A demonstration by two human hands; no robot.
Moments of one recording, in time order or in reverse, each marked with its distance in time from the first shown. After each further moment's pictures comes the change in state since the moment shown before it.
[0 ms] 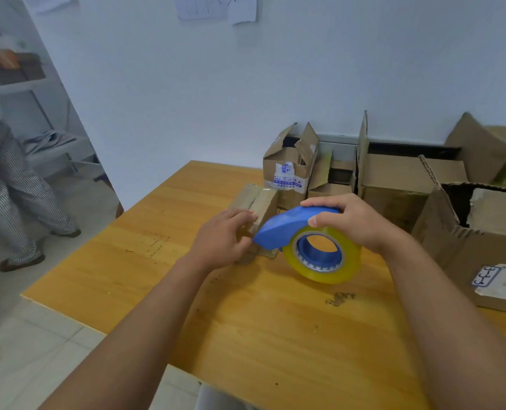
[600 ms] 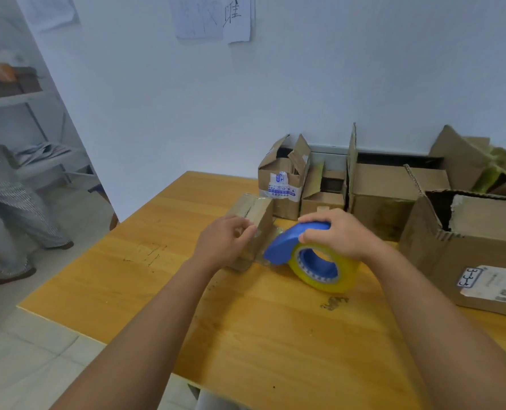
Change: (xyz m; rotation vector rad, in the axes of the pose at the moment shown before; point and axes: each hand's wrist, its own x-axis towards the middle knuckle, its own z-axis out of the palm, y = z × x) left_hand 0.013 0.011 0.003 -0.158 0.004 -0.235; right_hand -0.002 0.005 0.010 -0.277 0.049 0.058
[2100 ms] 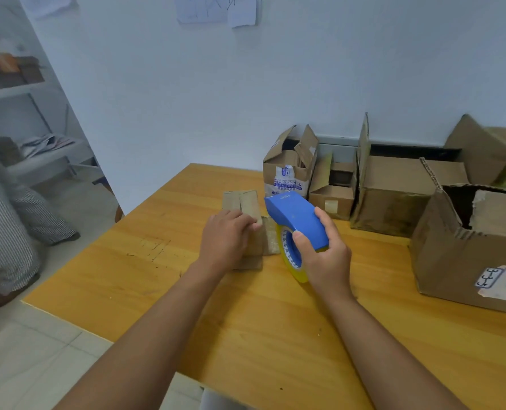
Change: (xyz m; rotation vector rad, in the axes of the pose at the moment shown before) left_hand -0.007 0.002 0.004 0.201 0.191 0.188; right_hand -0.018 -0.001 0.104 0.435 0.703 -0.052
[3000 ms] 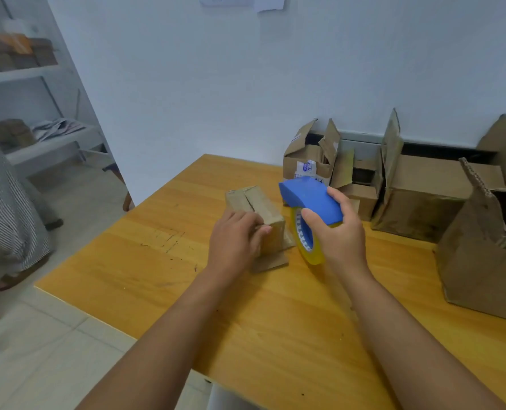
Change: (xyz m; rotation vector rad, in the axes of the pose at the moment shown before) left_hand -0.022 -0.009 -0.007 -0.158 0.094 -0.100; right_hand 0.032 -0.015 0.019 0.020 -0.081 0.055
